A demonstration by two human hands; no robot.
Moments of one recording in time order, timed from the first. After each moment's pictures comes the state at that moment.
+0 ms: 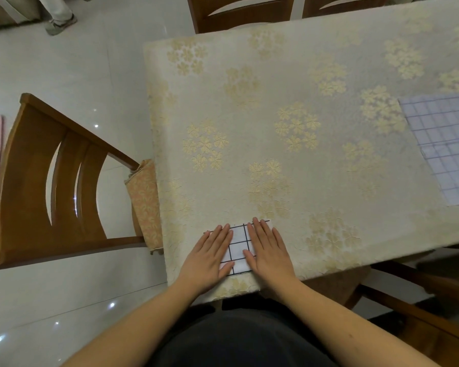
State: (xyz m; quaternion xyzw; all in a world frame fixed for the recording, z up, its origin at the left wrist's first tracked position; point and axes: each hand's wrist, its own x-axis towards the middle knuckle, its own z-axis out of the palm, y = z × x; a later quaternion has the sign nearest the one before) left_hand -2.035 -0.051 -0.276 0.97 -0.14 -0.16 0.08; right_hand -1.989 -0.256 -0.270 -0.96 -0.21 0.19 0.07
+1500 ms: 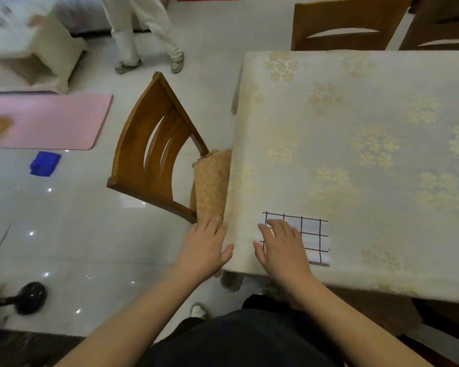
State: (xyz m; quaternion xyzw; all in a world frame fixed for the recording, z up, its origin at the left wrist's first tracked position) left_hand -2.121 0.009 -0.144 0.98 0.11 -0.17 0.07; right_hand -2.039 -0.168 -0.176 -0.93 -0.34 0.11 0.06
